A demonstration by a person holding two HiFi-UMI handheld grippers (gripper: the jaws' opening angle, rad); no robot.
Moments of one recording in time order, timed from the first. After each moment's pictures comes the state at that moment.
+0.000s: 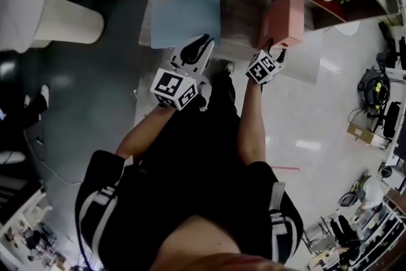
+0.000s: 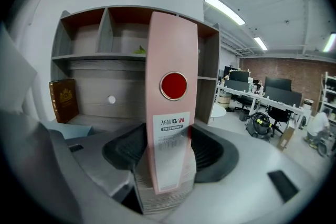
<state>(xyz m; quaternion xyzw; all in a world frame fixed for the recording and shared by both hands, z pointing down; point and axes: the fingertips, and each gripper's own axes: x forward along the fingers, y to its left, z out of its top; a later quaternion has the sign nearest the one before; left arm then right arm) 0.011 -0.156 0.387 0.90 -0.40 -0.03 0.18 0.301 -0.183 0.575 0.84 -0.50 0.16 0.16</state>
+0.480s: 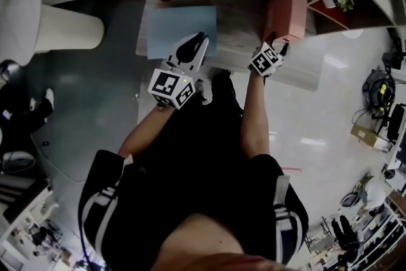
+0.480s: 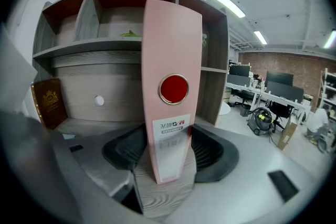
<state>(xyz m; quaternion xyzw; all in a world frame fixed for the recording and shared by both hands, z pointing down) 0.029 -0.222 0.399 0.89 -0.42 -0.02 0.19 0.337 -0.258 0.599 0.84 -0.49 0.19 0.16</state>
